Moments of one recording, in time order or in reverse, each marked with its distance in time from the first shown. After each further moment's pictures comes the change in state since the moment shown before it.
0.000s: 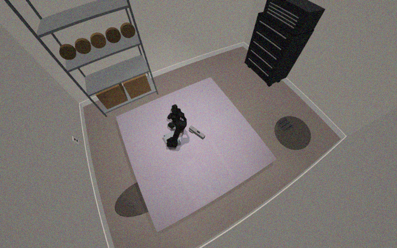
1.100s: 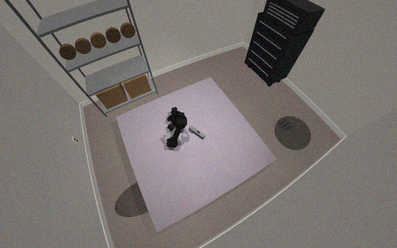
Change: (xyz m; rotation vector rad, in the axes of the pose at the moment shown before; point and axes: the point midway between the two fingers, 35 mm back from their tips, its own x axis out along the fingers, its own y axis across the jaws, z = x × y) arm 0.034 0.010 0.004 0.012 -0.009 0.001
